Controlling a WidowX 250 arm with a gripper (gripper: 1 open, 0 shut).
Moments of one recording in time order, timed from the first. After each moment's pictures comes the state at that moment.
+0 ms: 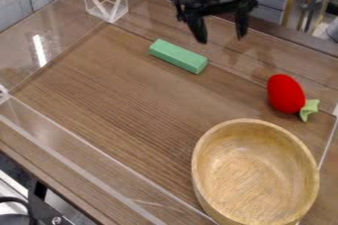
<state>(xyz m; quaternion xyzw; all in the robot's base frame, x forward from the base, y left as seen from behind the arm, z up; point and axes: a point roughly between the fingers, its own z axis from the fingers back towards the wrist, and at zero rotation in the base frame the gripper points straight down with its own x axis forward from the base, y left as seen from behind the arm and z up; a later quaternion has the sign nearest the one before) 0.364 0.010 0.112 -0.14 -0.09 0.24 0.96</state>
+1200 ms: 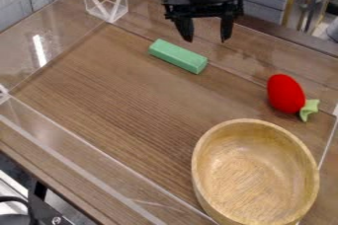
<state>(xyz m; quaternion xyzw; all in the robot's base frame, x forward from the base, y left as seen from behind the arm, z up) 0.364 0.021 0.094 -0.06 -0.16 0.20 0.96</state>
